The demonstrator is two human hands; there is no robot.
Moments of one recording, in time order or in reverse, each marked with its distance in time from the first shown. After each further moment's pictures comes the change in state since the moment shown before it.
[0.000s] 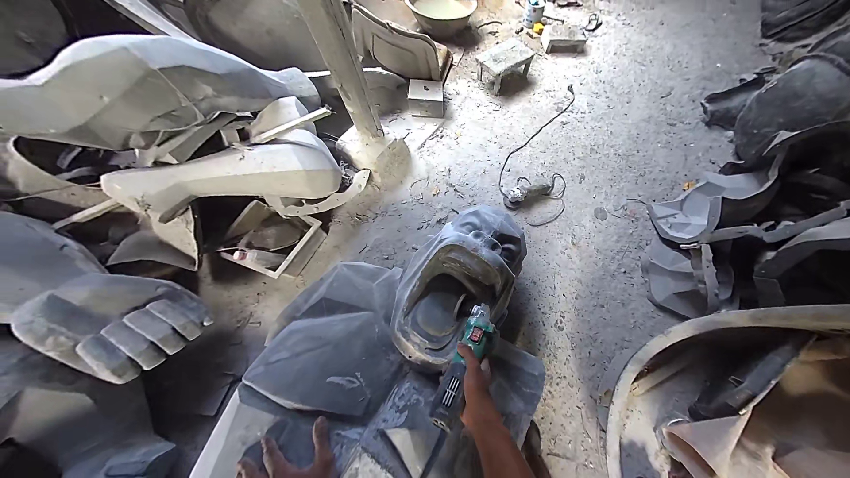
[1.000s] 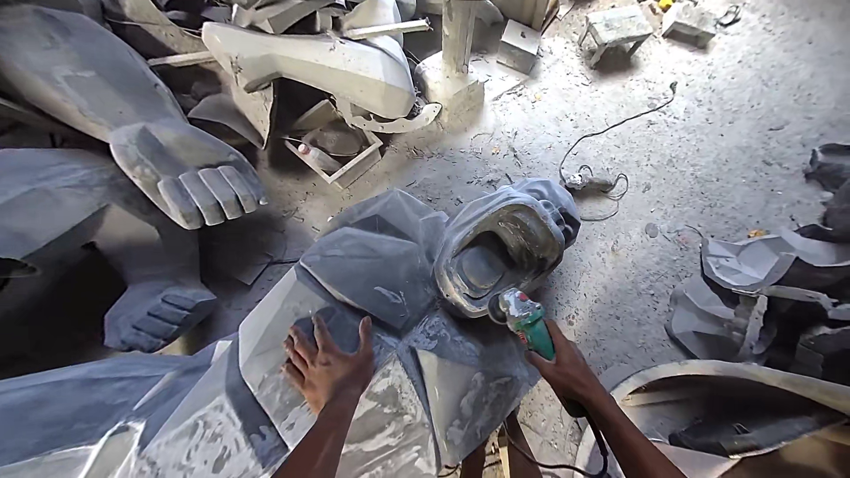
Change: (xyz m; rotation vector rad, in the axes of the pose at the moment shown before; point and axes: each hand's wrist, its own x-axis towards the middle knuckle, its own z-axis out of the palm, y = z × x) left_hand -0.004 0.005 -0.010 -0.017 -0.086 -0.036; right_hand -0.006 -0.106 -0.101 -1.707 -0.374 -0.403
